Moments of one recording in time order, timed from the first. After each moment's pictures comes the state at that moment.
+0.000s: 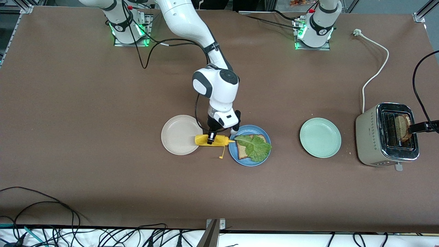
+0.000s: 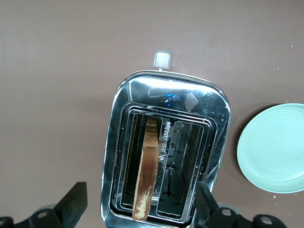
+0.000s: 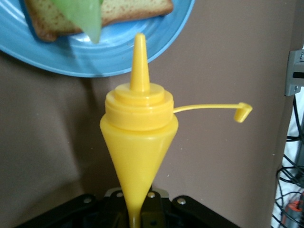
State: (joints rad) left arm 0.28 0.44 0.03 -1.43 0.10 1.79 0.19; right arm 1.24 1.07 -0.70 -1.26 0.08 2.35 -0.56
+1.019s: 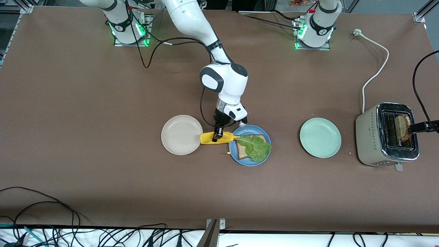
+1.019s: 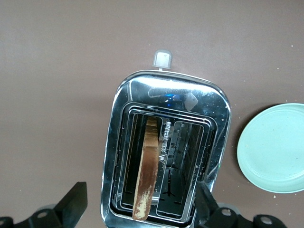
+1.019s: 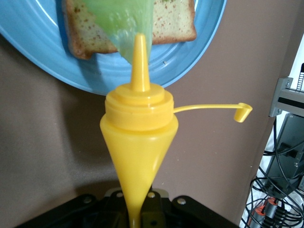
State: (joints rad) left arm 0.28 0.44 0.03 -1.43 0.10 1.79 0.19; right arm 1.29 1.10 -0.70 -1.23 -0.05 2.35 -0.53
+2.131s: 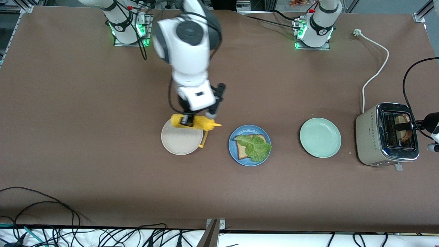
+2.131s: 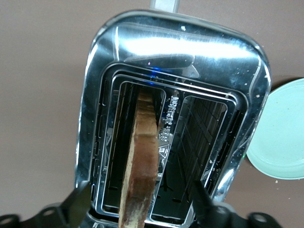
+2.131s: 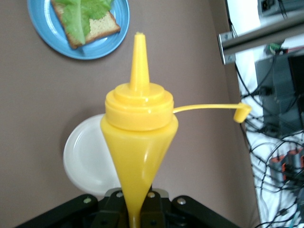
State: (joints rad) left arm 0.31 0.51 0.03 -1.47 0.06 1.75 0.19; right arm 1.16 0.64 -0.77 -1.20 0.23 1.89 -0.79
